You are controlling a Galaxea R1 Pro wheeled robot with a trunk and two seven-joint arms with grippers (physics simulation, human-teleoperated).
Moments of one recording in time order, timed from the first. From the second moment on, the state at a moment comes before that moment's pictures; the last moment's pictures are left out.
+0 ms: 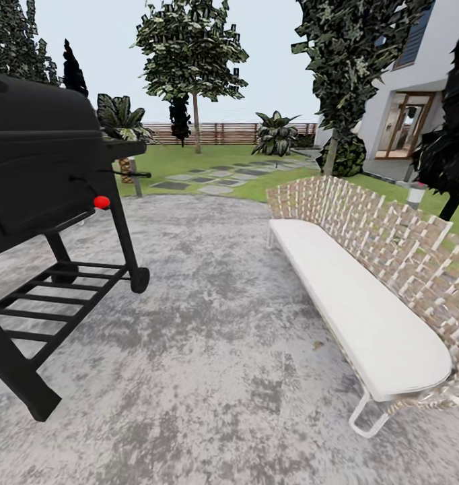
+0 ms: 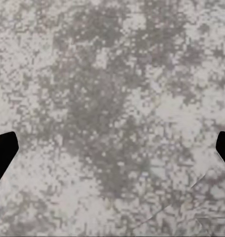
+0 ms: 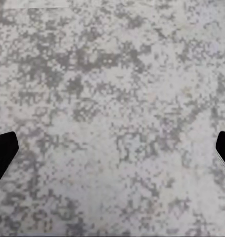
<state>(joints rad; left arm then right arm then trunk) -0.22 0.09 0.05 -0.31 0.01 -0.19 0.00 -0.03 -0.02 0.00 -0.58 0.01 -0.15 0.00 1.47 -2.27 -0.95</state>
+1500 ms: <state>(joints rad) -0.22 0.09 0.05 -0.31 0.01 -0.19 0.00 -0.03 -0.02 0.00 -0.58 0.01 -0.15 0.00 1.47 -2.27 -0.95</state>
